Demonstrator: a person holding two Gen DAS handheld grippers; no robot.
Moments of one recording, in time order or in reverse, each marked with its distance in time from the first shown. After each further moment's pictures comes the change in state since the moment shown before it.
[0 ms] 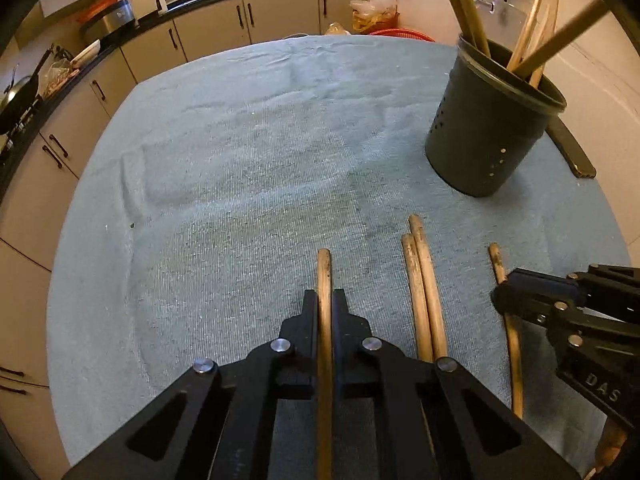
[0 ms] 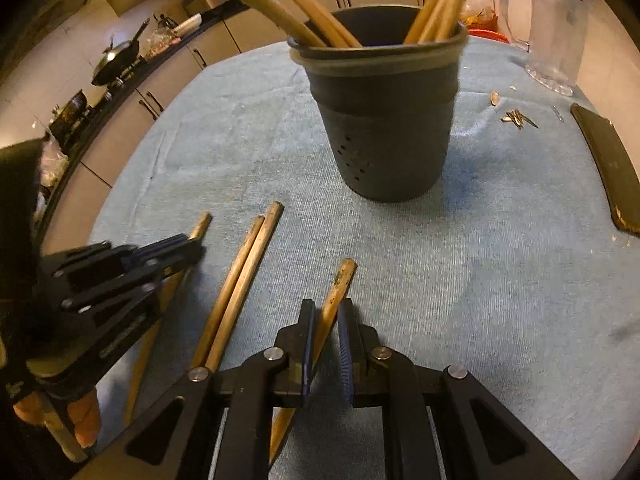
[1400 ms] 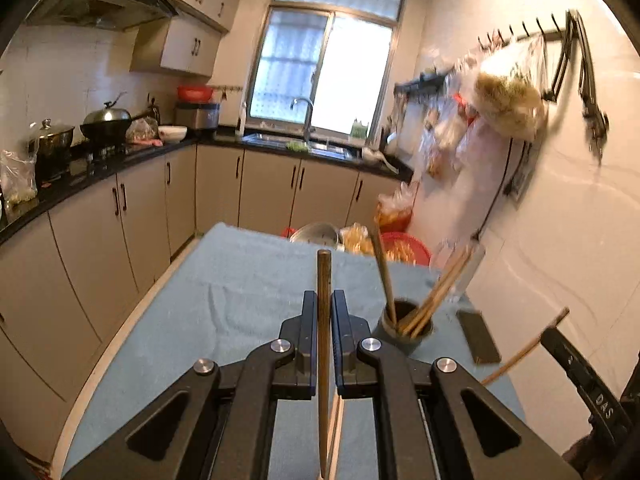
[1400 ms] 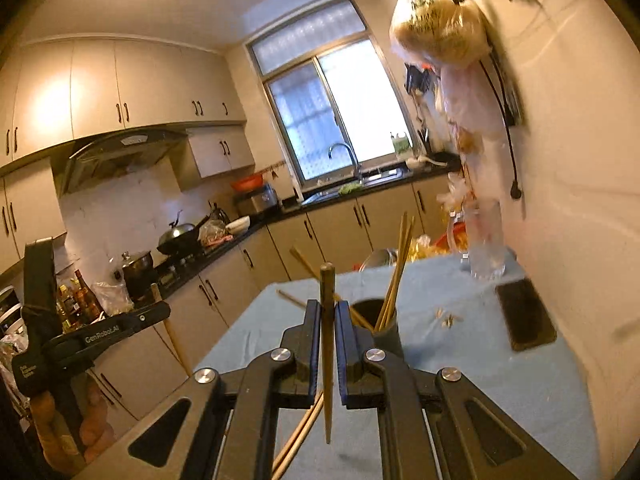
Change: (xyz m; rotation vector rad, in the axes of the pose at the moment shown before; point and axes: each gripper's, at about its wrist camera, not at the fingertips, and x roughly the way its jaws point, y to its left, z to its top) left arm -0.233 0.028 -0.038 -0.333 -0.651 -0.032; right arm -0.238 -0.002 -0.074 0.022 -0.817 0.115
